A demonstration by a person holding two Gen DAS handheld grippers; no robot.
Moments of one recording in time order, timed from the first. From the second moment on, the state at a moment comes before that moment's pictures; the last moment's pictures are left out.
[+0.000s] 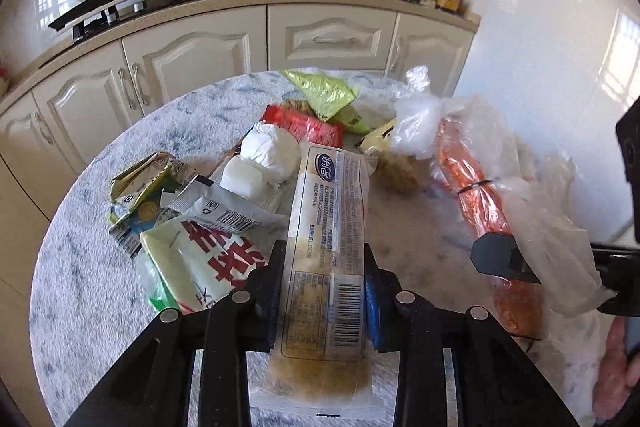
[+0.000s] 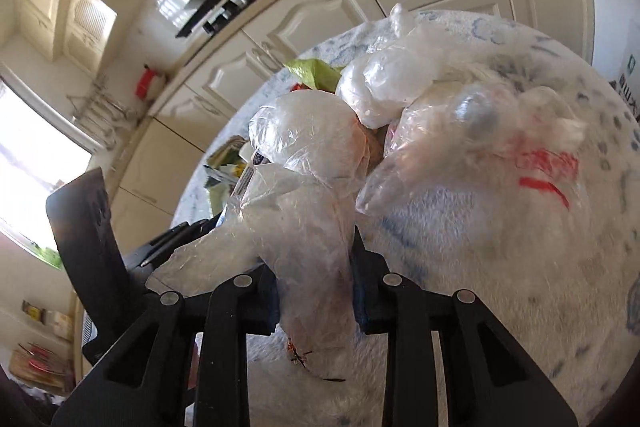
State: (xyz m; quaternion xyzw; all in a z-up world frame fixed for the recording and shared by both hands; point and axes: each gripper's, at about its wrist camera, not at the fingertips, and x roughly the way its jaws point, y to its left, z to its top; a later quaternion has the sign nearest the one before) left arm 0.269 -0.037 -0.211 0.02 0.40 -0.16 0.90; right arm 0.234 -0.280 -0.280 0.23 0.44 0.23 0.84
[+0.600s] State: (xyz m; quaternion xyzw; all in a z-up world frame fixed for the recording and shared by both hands) left arm 0.168 -0.019 -0.122 0.01 0.30 -0.15 0.94; right arm 0.169 -0.324 -0.215 0.24 0.36 0.20 0.88
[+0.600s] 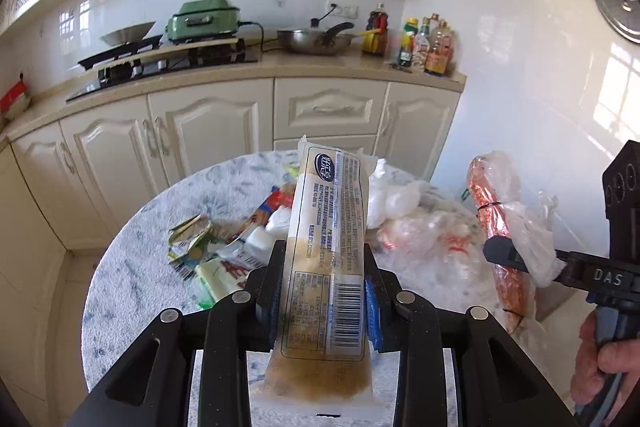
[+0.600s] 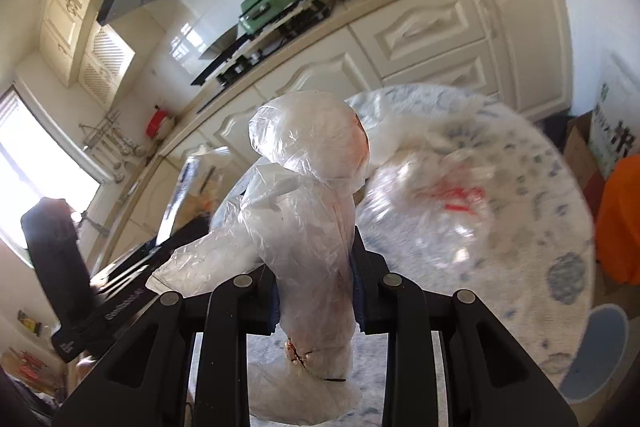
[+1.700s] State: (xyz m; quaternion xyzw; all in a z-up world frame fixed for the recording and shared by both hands) left arm 0.123 -0.448 -0.259 0.18 0.49 -0.46 0.72; right arm -0.010 -0.670 -0.367 0.35 0.40 -0.24 0.81
